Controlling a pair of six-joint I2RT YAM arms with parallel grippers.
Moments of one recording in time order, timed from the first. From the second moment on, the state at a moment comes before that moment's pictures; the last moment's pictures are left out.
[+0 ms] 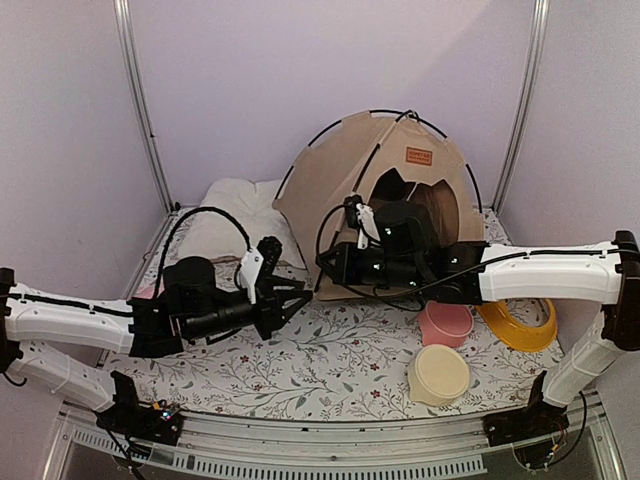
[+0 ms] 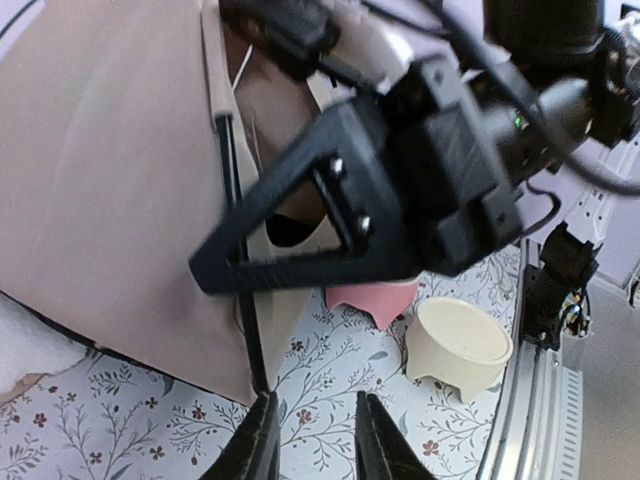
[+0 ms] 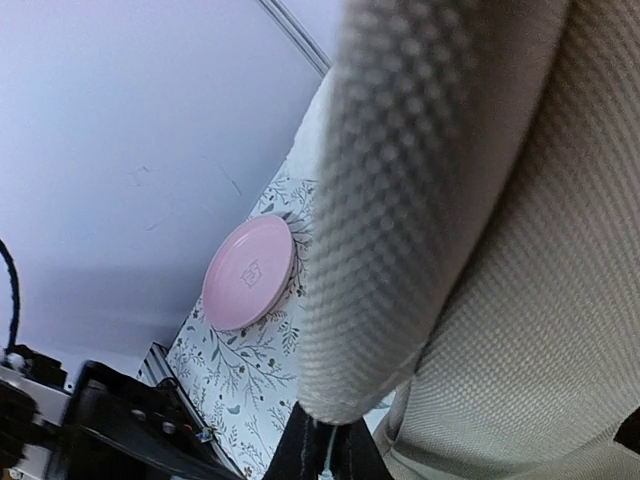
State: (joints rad) left arm -1.09 1.23 0.59 0.46 -0.05 -0.16; right arm 1.06 1.55 1.15 0.05 0.08 0.72
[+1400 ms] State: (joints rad) left arm -1.07 1.39 0.69 0.32 -0.08 -0.12; right arm 1.07 1.59 1.17 -0.05 0.10 0.68
